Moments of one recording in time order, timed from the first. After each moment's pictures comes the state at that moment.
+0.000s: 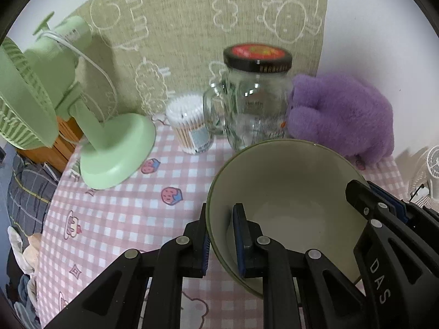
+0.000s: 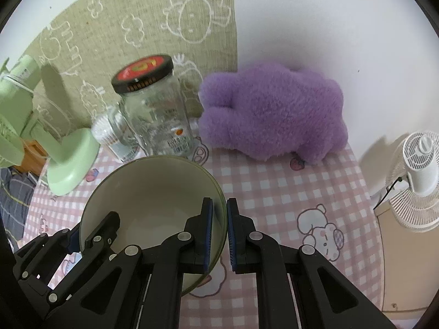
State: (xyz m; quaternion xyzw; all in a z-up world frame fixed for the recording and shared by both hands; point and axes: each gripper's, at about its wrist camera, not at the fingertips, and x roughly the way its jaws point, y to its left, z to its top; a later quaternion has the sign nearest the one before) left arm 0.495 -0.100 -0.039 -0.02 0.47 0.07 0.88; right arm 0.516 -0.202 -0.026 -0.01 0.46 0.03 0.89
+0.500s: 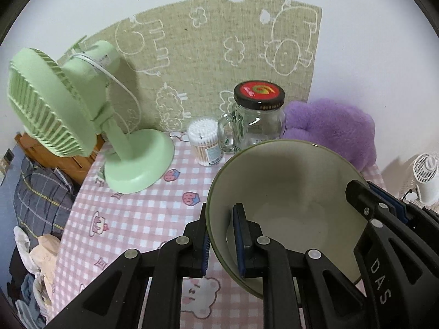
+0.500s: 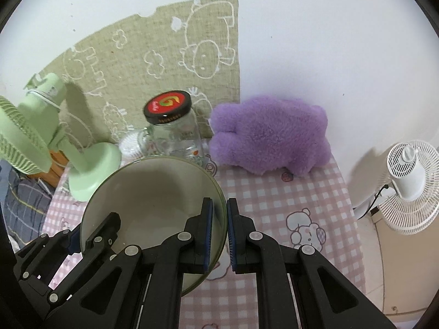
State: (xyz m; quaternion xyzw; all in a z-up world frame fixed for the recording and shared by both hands) left arm 0.458 -0.096 0.015 -0.02 0.44 0.07 0.89; right arm 0.477 -0.196 0.030 0.00 0.44 0.04 0.90
